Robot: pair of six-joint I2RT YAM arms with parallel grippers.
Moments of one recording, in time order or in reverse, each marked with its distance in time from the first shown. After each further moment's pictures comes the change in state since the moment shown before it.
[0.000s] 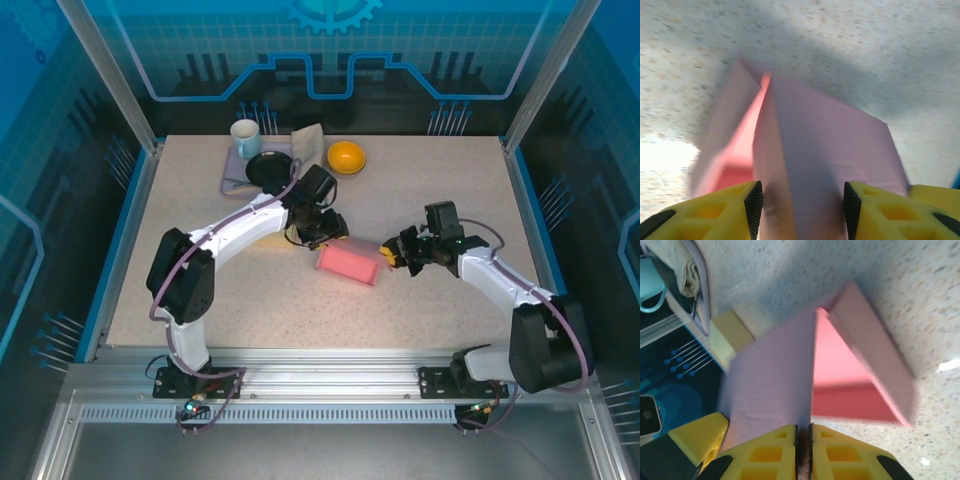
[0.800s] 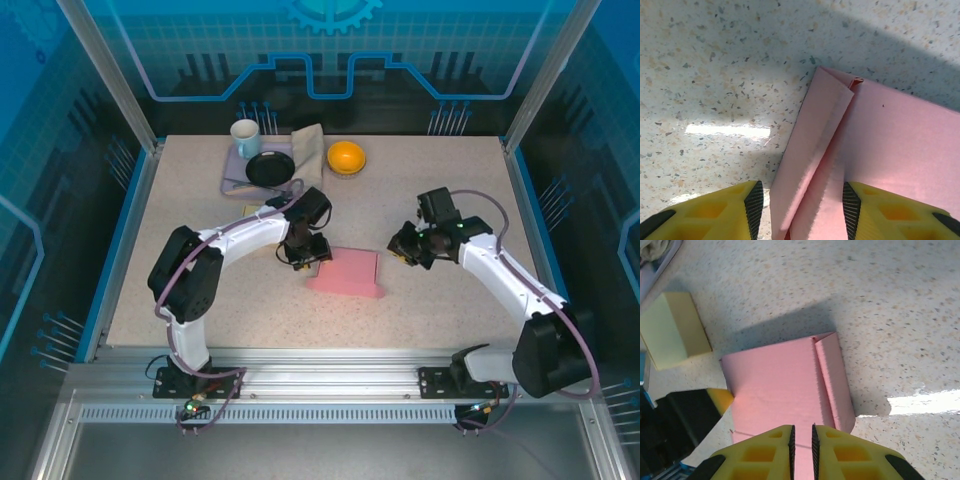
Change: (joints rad) left arm -0.001 0.004 -0.177 -0.014 -0.067 0.040; right arm 0.104 -0.022 0.231 -0.380 0.279 -0.482
